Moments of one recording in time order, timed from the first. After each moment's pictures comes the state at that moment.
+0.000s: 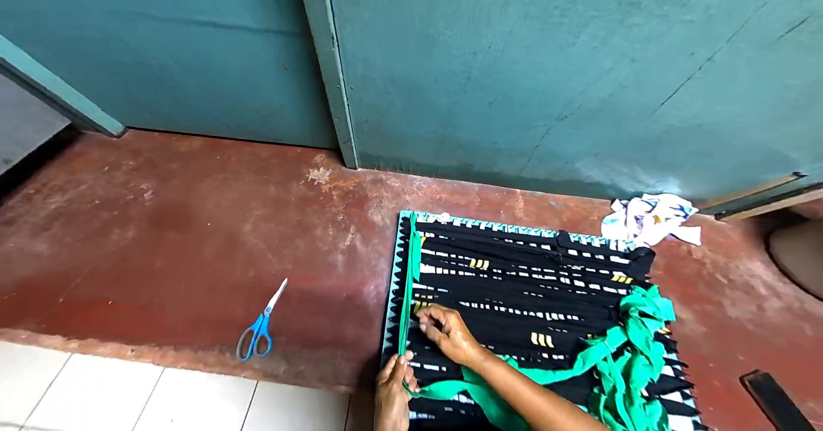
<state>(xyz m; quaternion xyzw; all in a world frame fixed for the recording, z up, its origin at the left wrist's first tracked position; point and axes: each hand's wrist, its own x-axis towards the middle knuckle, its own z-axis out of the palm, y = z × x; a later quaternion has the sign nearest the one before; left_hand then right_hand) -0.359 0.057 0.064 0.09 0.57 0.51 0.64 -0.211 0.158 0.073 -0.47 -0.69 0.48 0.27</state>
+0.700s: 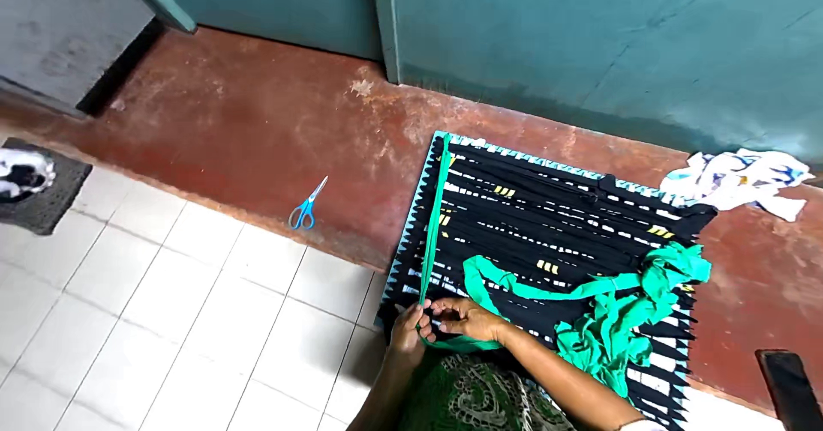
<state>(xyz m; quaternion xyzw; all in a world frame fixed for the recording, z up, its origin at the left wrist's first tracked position) -0.329 -0.051 0.085 -0.06 0.53 0.49 0.69 -0.163 0.045 0.089 -0.34 -0.62 0.71 -0.06</state>
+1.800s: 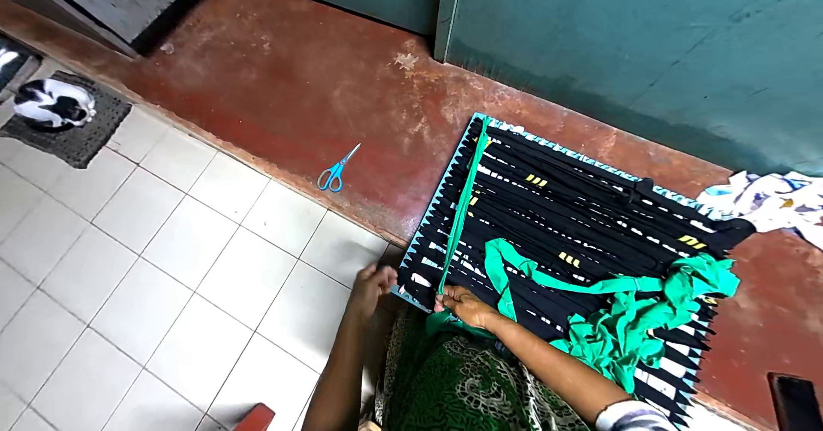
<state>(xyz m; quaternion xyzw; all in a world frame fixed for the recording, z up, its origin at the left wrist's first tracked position) -0.439 -0.076 0.080 0.15 0.67 0.45 0.57 -0.204 0.007 0.079 -0.39 -0.61 0.68 -0.12</state>
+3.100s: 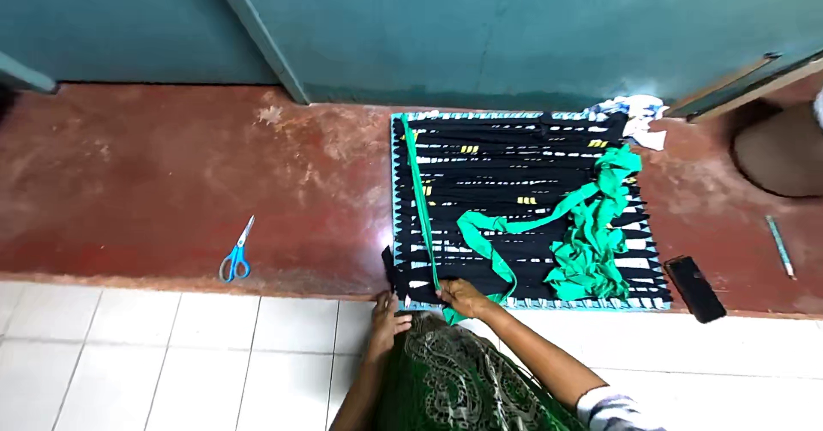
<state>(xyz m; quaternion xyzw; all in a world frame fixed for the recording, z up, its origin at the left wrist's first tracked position) -0.292 0.000 0.046 0.11 0.70 0.28 0.65 -0.077 0.058 0.057 -0.50 -0.66 0.56 -0.08</state>
